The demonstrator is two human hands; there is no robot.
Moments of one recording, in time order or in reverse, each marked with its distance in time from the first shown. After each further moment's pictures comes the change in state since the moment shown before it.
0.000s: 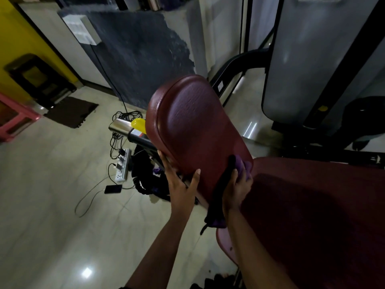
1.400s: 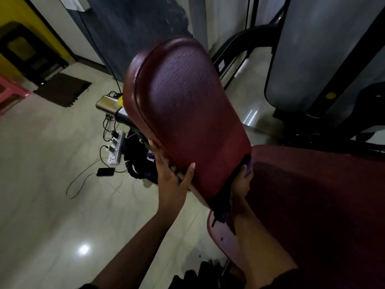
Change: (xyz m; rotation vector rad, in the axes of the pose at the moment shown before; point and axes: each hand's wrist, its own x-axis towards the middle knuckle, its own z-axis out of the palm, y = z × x) left_hand -0.002 -0.043 0.011 0.017 -0.038 0.014; right_hand 0.063 0.096 0.005 -0.001 -0.075 0.496
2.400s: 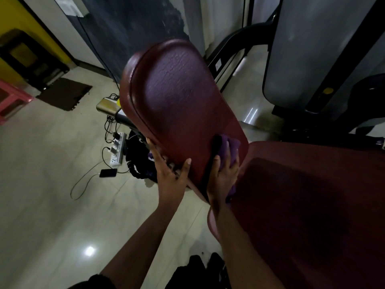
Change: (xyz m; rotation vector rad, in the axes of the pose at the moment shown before) left_hand -0.003 0.006 0.003 0.021 0.012 -0.018; right_hand -0.082 -0.019 0.011 -0.205 0.069 -0.704
